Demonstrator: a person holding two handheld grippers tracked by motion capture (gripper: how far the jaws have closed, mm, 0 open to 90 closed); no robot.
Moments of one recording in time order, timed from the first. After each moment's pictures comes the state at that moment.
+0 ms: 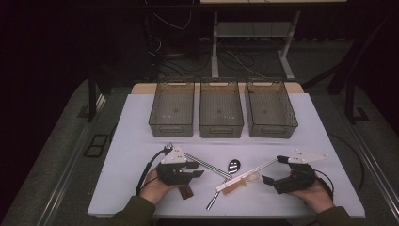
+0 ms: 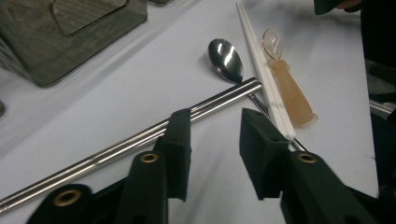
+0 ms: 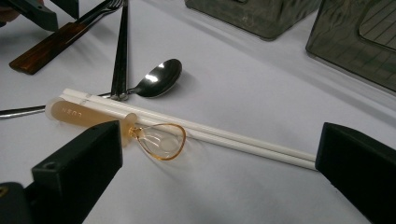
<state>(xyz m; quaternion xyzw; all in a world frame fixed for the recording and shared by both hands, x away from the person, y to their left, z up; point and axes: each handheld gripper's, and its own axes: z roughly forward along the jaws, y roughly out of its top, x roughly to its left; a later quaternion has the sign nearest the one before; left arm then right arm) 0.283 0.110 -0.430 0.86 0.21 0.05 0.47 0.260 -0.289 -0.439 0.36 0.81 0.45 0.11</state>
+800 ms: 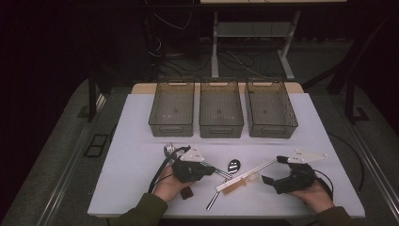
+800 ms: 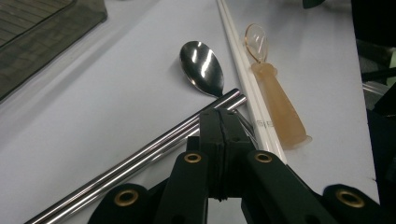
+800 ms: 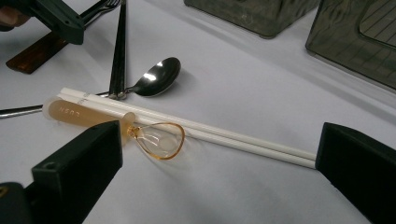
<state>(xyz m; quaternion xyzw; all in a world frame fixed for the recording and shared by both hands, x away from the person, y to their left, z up) 0.292 0.069 -0.432 0.88 0.18 0.03 0.44 0.260 -0.289 -0.440 0.37 0.81 0.45 0.11</state>
